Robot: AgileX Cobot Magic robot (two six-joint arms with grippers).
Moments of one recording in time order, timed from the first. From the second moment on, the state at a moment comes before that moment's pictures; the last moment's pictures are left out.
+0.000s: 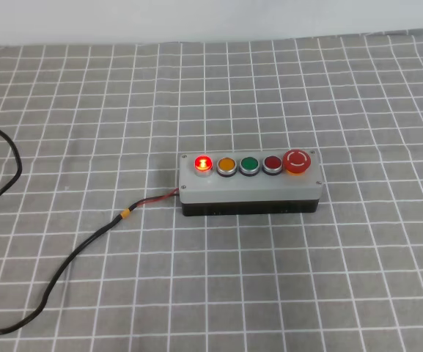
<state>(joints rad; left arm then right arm) -0.14 -0.01 0.03 -0.06 0.39 0.12 0.10 0.60 -0.81 0.15 0.44 0.24</state>
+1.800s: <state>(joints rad) -0.14 -0.01 0.03 -0.06 0.39 0.12 0.62 2.01 -1.84 0.24 0.90 -0.17</state>
